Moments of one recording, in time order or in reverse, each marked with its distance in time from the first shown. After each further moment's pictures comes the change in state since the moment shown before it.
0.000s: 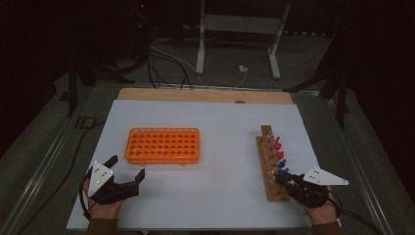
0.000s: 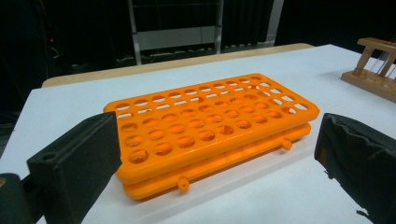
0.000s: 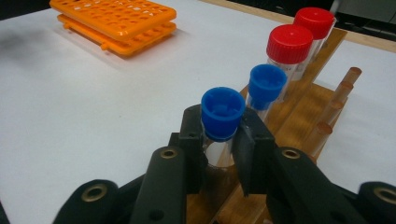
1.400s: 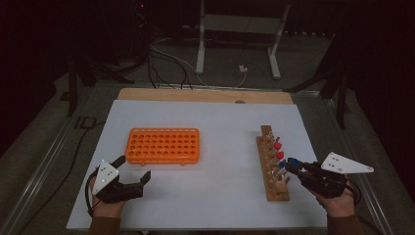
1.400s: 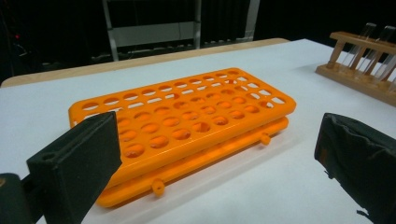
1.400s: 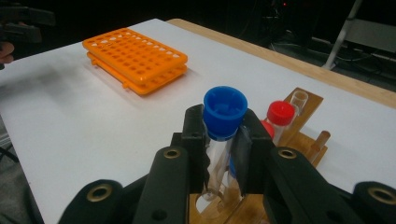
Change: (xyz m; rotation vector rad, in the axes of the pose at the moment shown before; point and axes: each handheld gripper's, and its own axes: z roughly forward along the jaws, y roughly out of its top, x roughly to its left) left arm -0.004 -0.002 0.010 0.008 -0.093 -0.003; right arm -0.010 0.056 -0.035 -0.064 0.064 -0.033
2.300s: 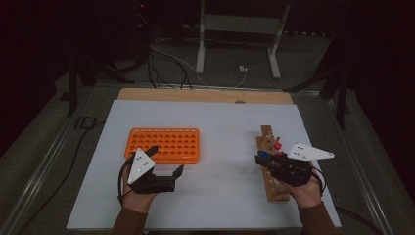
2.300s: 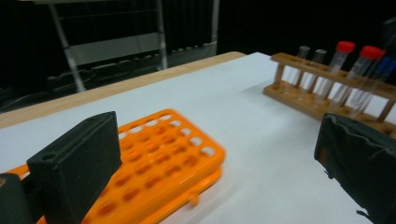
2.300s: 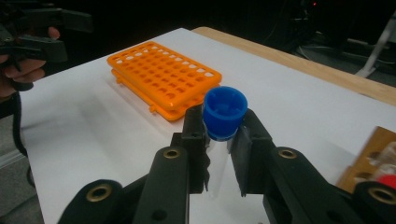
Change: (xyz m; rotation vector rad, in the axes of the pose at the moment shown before) left arm -0.067 0.052 0.041 -0.015 -0.130 0.086; right arm 0.028 0.024 0.067 -0.002 0.092 0.027
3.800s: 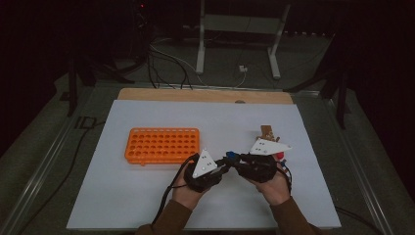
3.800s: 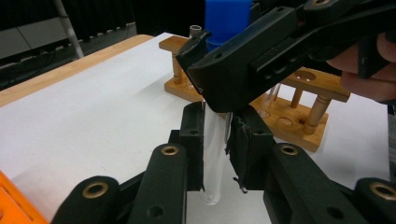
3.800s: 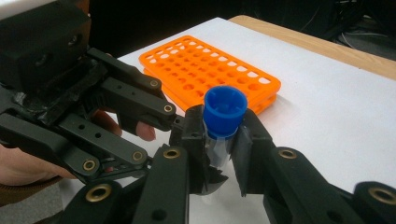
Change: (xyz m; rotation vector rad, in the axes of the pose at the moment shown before) left arm -0.084 0.015 0.092 0.097 -0.291 0.116; right arm 0.038 0.019 0.065 0.057 0.104 0.006
